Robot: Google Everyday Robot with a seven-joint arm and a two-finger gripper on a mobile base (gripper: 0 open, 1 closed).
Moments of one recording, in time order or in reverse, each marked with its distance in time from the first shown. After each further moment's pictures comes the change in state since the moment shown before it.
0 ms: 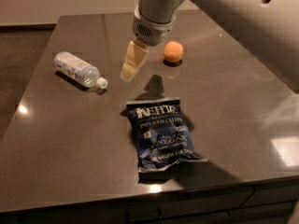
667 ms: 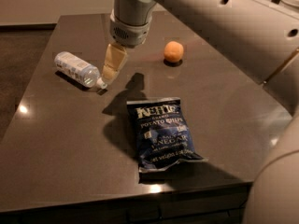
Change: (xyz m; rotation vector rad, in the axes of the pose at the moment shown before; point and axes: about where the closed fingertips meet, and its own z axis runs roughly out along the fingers) arm -0.040 0.019 0.024 -0.021 0.018 -0.034
